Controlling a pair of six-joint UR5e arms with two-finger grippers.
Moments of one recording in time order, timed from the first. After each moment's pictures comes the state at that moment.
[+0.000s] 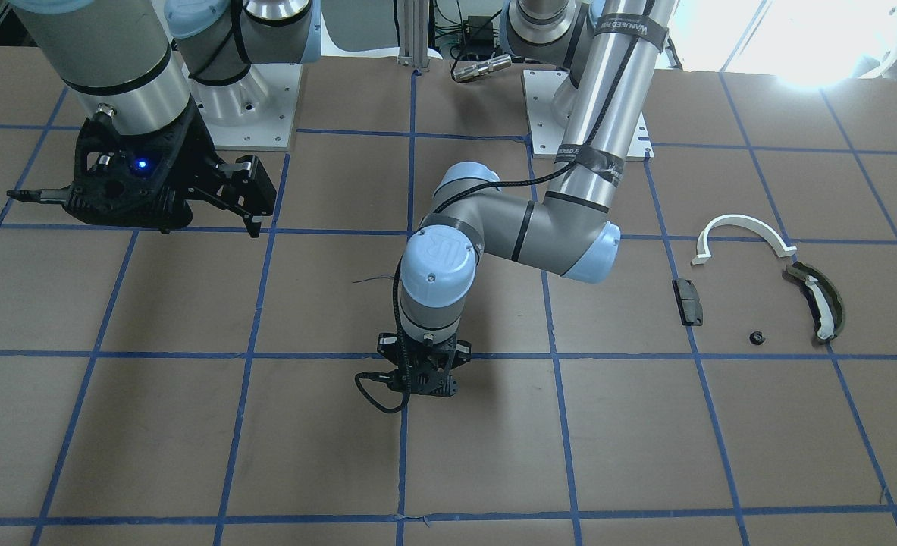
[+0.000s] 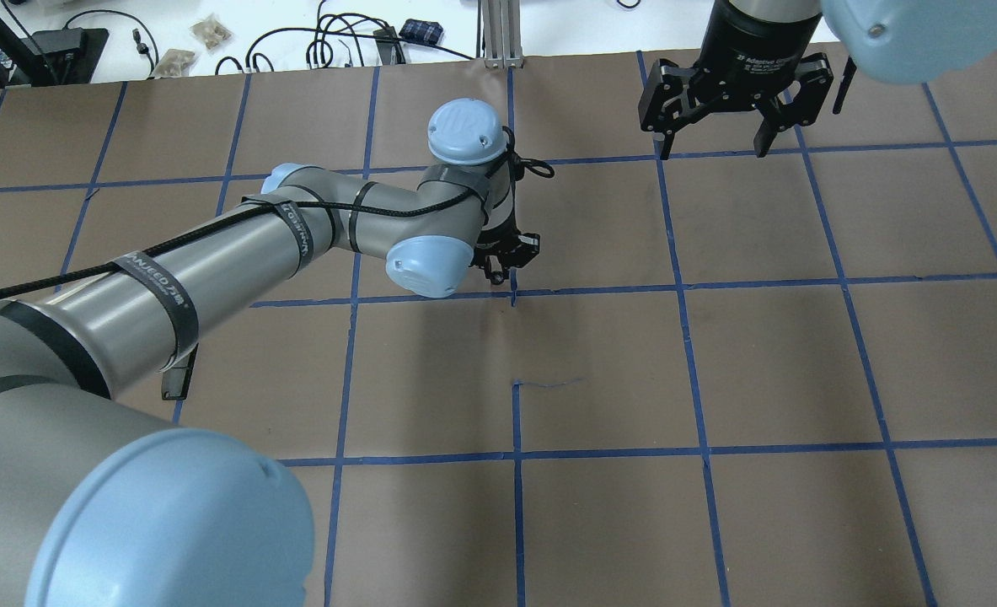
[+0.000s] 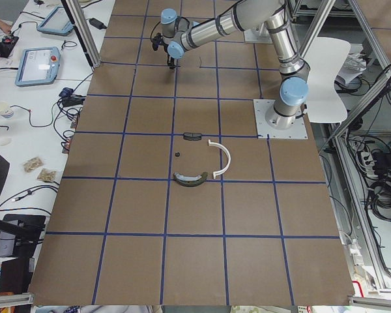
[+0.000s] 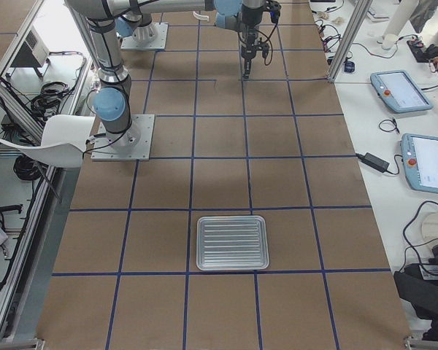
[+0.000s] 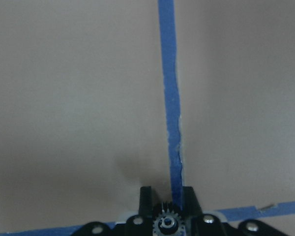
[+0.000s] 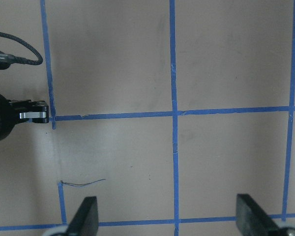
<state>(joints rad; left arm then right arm) -1.87 -2.16 -1.61 -0.92 1.53 -0.20 1.64 -1.44 1.42 -1.55 -1.58 0.10</state>
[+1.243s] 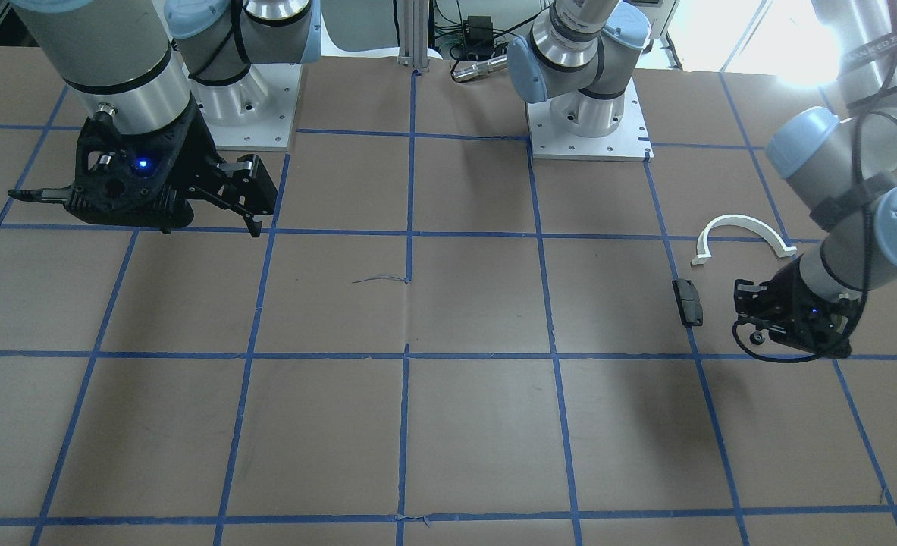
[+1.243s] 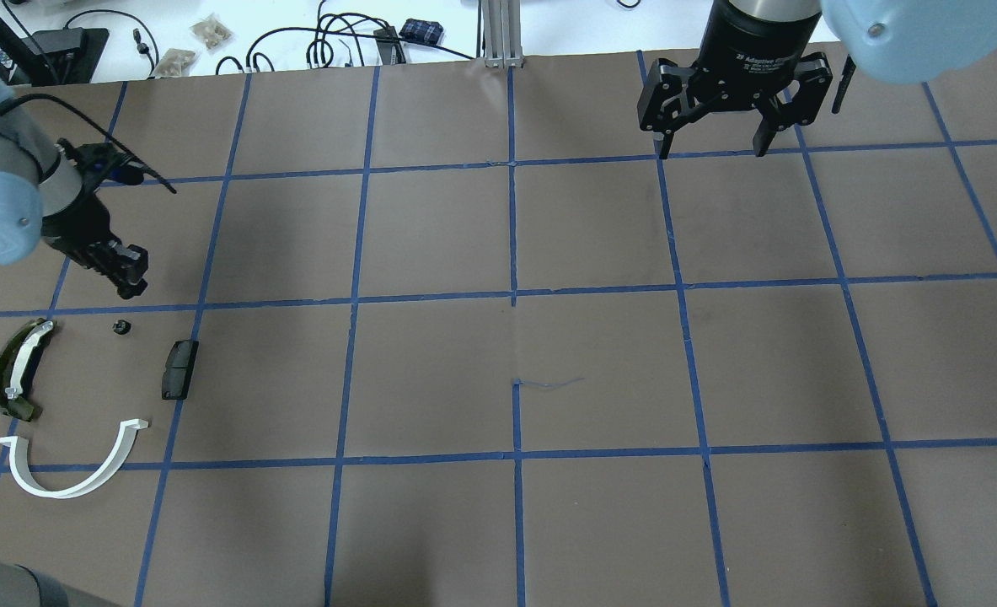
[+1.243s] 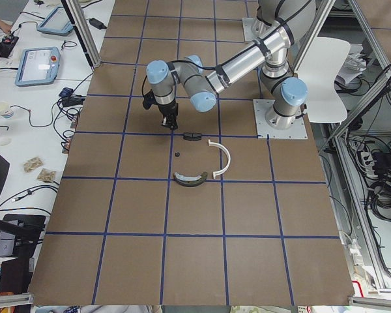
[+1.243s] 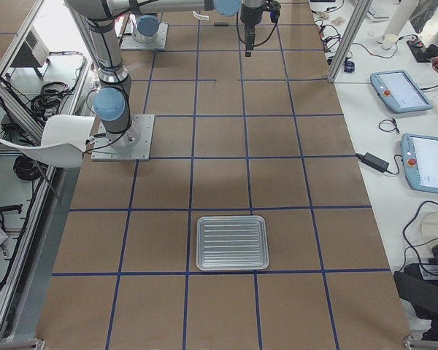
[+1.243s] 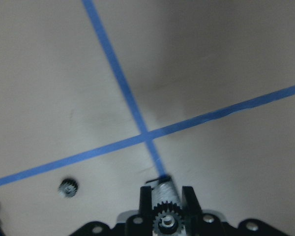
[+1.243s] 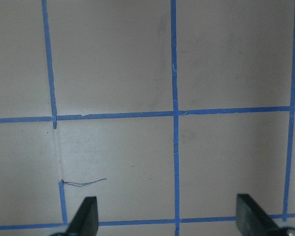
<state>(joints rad) -1.08 -1.89 -1.77 -1.12 1.67 0.82 1.64 -1.44 1.42 -1.55 -1.57 0.10</state>
